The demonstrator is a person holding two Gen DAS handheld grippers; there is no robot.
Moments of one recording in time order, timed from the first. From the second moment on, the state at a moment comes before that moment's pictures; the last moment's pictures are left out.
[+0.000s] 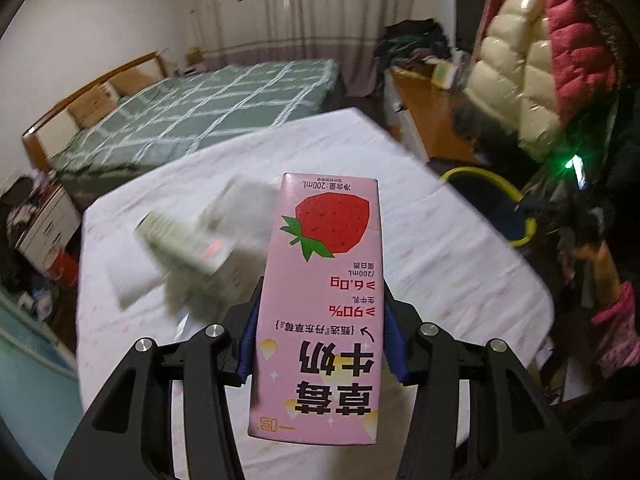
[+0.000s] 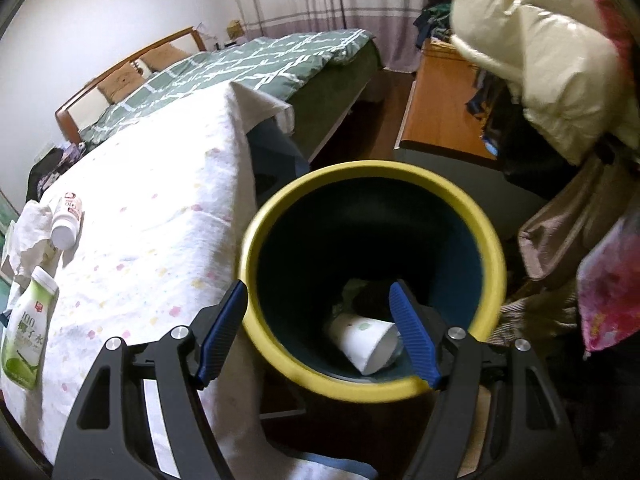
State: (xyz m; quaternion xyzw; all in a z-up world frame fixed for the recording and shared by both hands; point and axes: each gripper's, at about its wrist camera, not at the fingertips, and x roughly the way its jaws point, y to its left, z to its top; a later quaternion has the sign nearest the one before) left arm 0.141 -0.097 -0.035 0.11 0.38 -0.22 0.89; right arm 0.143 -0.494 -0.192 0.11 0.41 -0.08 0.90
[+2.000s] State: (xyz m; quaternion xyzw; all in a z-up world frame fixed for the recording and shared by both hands) left arm 0.128 -0.150 -0.011 0.03 0.32 -0.15 0.94; right arm 0.109 -0.430 -0.170 0.06 0.40 0.00 0.92
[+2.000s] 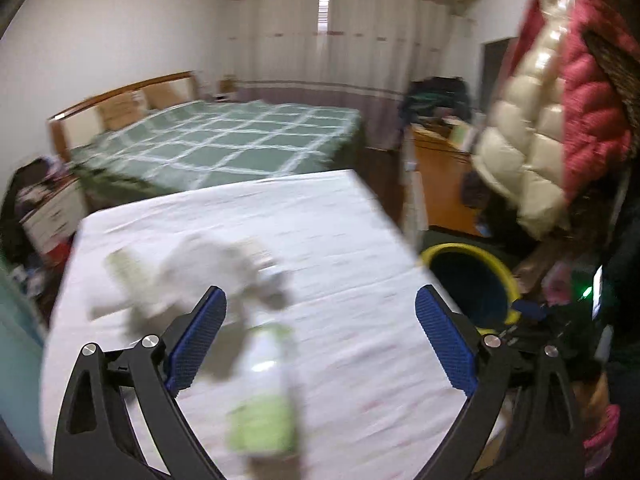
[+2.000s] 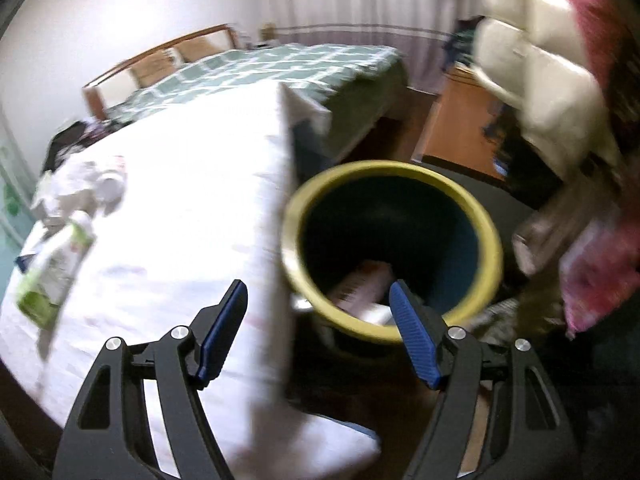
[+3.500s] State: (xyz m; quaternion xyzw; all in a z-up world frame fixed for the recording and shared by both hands) left arm 0.137 -0.006 -0.076 -0.05 0.36 -0.05 0.93; right arm 0.316 -0.202 -0.186 -0.04 0.44 0.18 0.88
